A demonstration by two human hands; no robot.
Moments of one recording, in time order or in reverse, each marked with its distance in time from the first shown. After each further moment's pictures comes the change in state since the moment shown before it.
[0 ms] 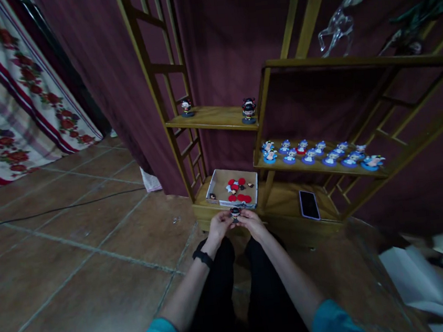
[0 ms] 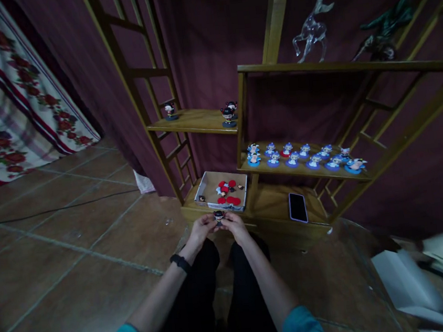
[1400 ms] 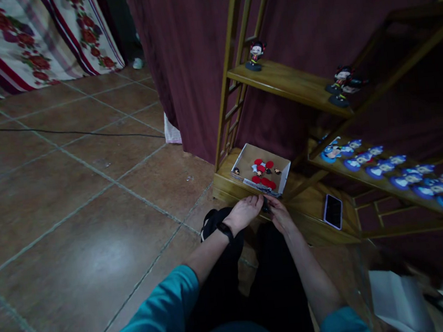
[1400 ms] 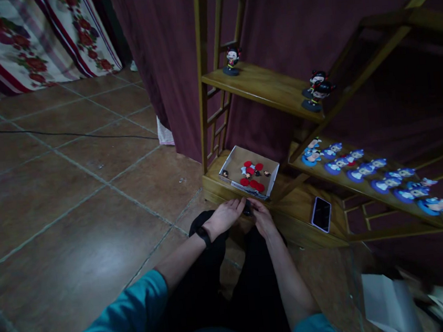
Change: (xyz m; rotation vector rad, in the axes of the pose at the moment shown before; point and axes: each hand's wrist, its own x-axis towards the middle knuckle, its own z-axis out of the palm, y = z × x) left_hand -0.017 0.019 -0.024 0.935 -0.197 0.479; right_hand 0.008 -0.001 0.000 -0.215 0.052 0.087
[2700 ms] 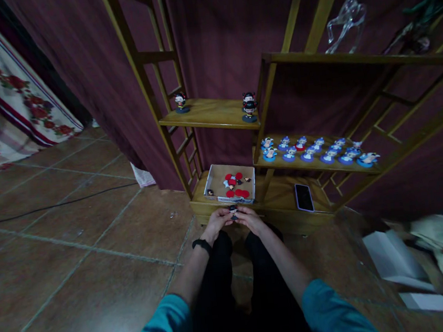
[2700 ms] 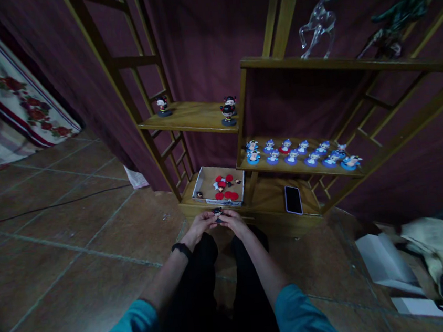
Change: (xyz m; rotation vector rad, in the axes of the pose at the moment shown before) left_hand 0.031 -0.021 0.018 -1.105 0.024 -0.611; right_hand 0.001 -0.002 0.001 0.175 -0.069 0.073
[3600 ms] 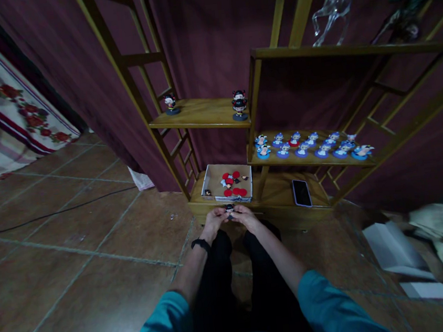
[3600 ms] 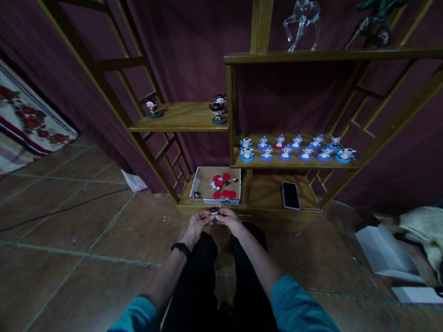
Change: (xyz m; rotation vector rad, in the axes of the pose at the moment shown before) left_hand 0.008 -0.010 0.001 0.013 0.123 0.132; right_hand 0.014 0.017 -0.002 0.028 0.084 -0.037
